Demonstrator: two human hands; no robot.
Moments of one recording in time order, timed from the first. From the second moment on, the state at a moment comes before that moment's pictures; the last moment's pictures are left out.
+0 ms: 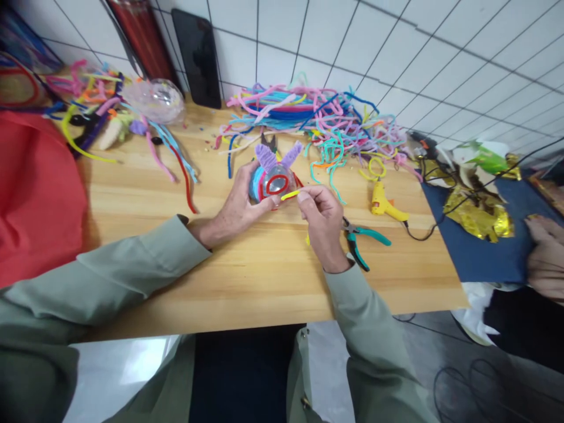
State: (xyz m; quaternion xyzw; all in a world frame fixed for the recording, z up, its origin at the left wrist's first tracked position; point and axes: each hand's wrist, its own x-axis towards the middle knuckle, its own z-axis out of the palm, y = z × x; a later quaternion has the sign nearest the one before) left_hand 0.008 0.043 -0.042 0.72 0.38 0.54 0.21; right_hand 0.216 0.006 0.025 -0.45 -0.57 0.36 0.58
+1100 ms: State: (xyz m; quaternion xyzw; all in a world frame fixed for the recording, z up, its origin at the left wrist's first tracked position) left_hand 0.011 0.035 -0.039 0.69 0.41 0.53 0.26; right_hand 0.228 0.011 0.013 -0.50 -0.58 0.35 0.53
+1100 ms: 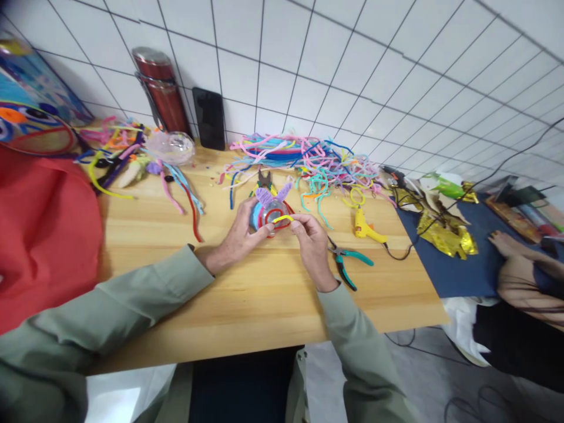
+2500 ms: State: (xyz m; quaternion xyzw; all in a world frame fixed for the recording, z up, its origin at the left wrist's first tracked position) left_hand 0.008 0.036 -0.043 0.71 0.38 0.54 0.24; right_hand 0.461 0.040 0.037 -0.70 -0.69 -0.06 0.15
